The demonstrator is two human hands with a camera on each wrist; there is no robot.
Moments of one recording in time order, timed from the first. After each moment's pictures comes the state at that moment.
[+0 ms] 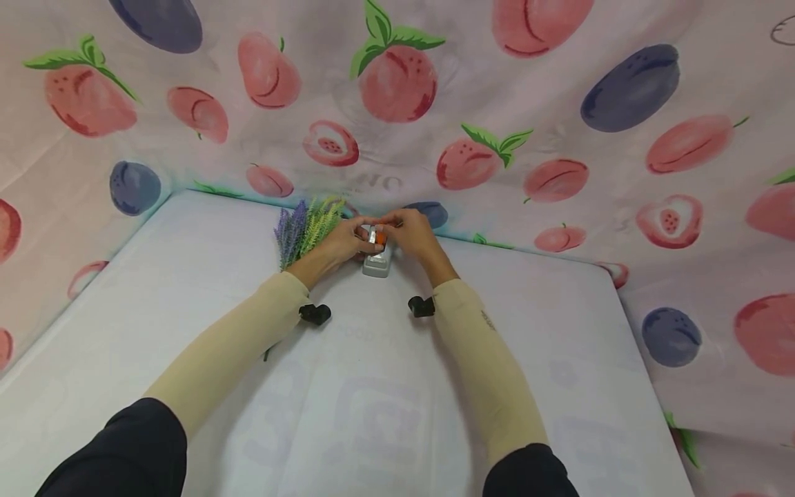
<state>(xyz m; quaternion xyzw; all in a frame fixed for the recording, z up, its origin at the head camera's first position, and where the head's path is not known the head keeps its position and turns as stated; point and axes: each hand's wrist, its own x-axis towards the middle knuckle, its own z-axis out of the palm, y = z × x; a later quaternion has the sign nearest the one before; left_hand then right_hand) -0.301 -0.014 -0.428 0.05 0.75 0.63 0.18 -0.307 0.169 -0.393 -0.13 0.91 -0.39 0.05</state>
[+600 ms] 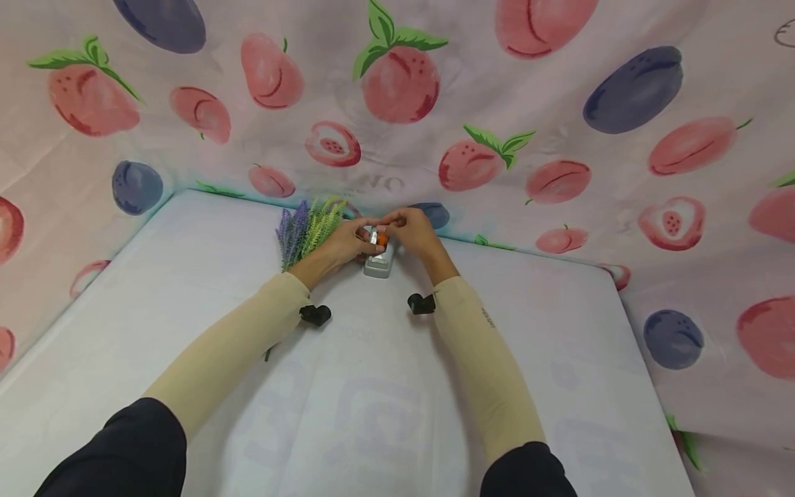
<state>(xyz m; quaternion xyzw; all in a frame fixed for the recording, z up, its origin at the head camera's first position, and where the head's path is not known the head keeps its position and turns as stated) -0.300 -0.014 -0.429 0.06 0.75 0.63 0.18 -0.313 0.167 -0.398 -0.09 0.88 -0.47 0.07</state>
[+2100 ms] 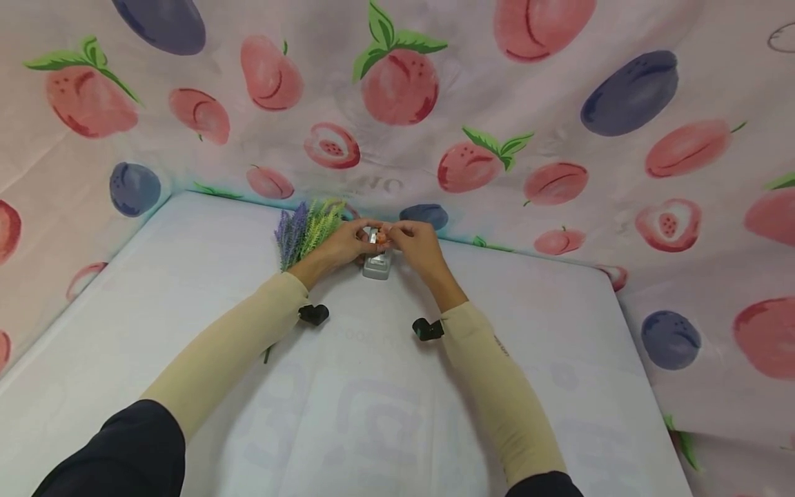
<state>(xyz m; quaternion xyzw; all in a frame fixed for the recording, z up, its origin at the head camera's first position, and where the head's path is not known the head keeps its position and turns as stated) -0.299 -0.018 -0.424 0.11 0.78 0.59 0.18 -0.272 0.172 -0.398 -0.09 0.80 -0.59 0.03</state>
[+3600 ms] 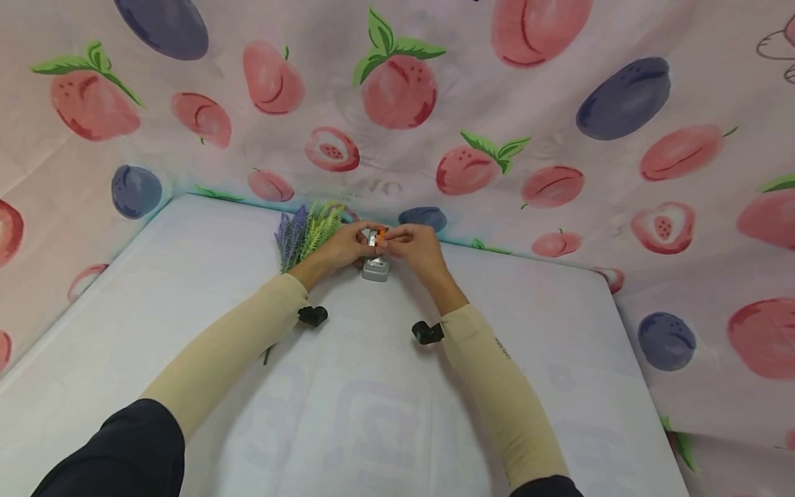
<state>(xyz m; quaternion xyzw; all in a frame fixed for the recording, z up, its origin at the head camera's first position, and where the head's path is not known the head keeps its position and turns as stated) -0.299 -0.018 -0.423 0.12 0.78 0.58 0.18 -0.264 0.172 -0.391 -0.06 0.80 -0.59 0.05</state>
